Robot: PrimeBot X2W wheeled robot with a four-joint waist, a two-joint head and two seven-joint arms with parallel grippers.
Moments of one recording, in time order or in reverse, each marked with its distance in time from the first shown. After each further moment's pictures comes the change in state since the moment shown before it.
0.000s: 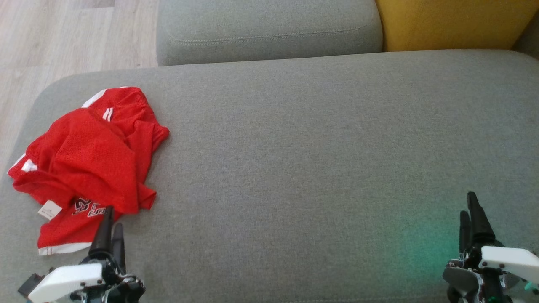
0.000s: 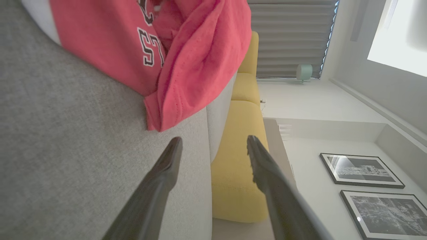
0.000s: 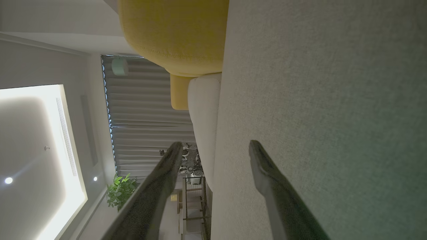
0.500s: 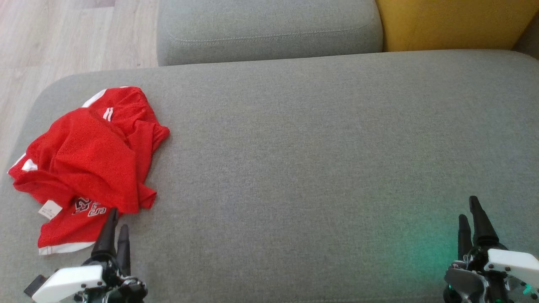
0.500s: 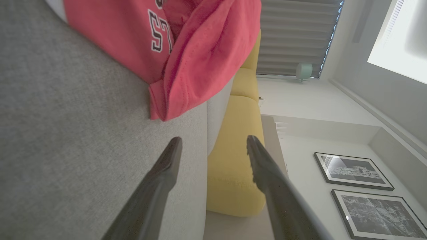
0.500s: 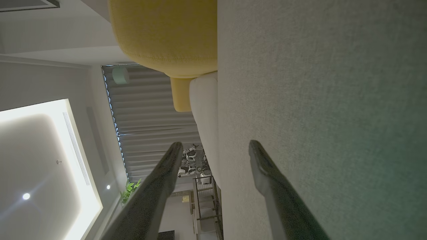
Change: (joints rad) left arm 0.002 0.000 -0.004 0.013 -0.048 0.000 0.040; right arm 0.001 0.000 -0.019 0.017 0.090 0.000 0.040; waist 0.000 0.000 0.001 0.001
